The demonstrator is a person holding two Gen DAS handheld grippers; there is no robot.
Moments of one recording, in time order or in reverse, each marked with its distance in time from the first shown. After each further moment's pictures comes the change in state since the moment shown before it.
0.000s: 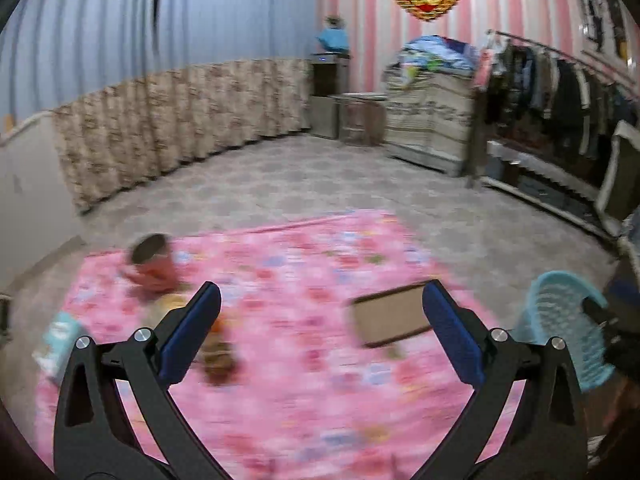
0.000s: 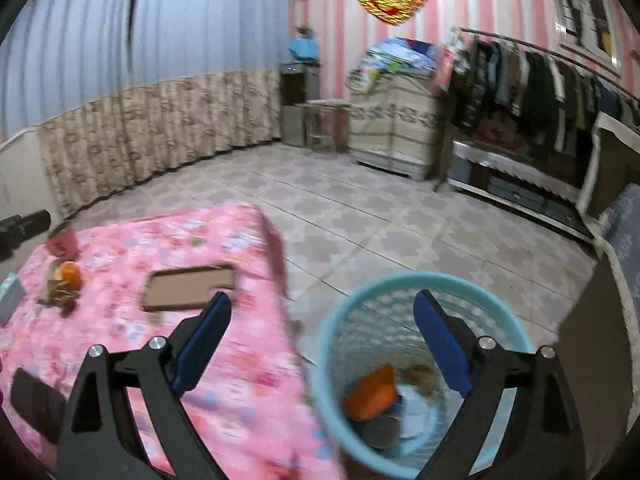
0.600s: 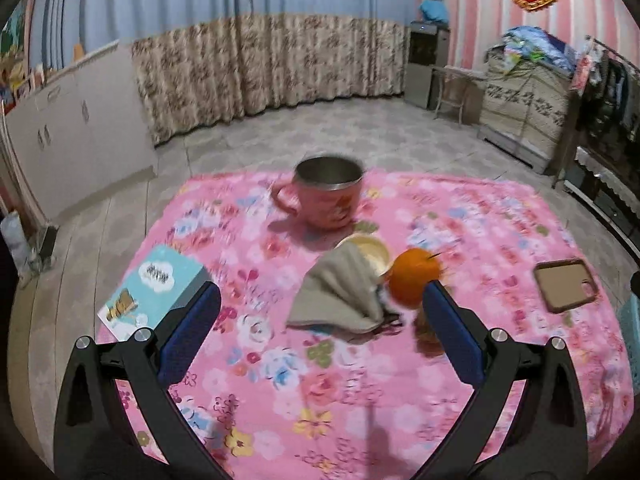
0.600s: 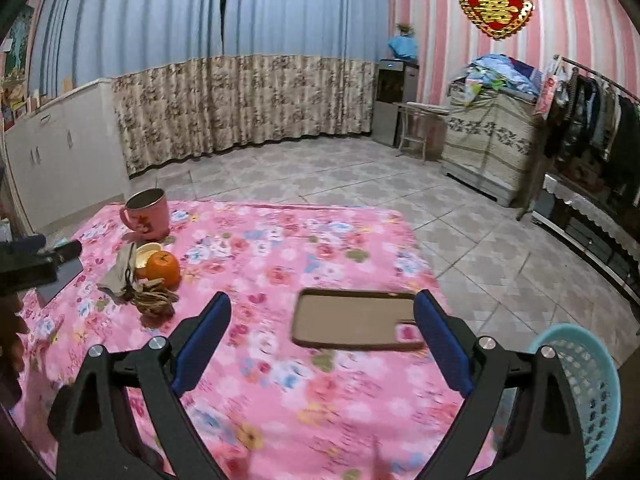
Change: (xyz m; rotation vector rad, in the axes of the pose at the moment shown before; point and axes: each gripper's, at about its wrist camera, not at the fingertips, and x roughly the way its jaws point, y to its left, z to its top) left arm 0.048 0.191 -0.056 -0.192 0.170 0.221; right arm 0.049 0.174 0.014 -0.187 0.055 0.211
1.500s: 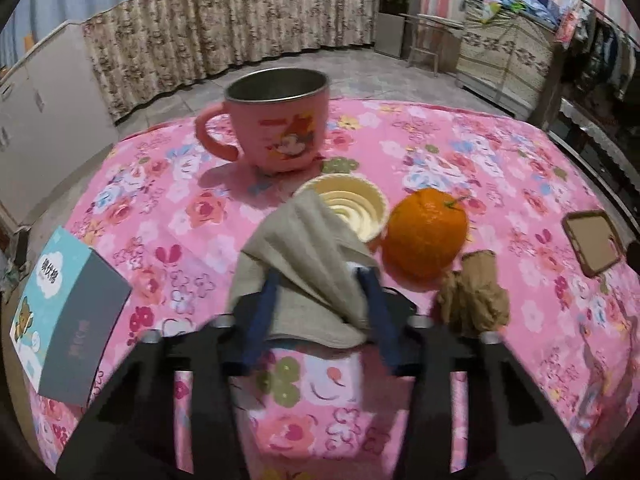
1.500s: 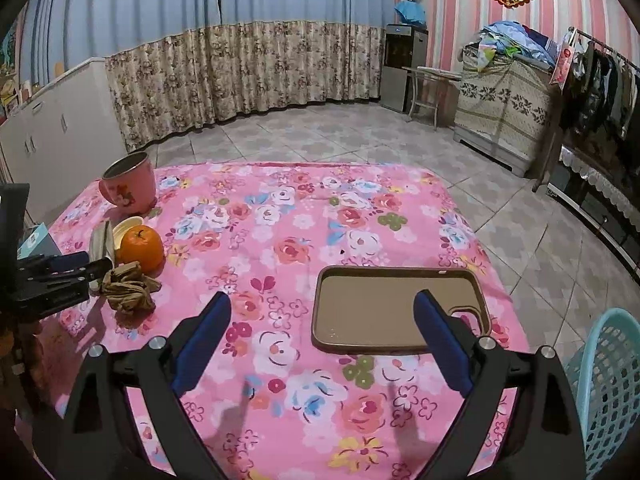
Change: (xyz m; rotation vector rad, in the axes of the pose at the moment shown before) left arm 0.084 -0.031 -0.015 0.103 0.155 -0.102; right arm 0.070 0.010 -0.018 0.025 0.113 0.020
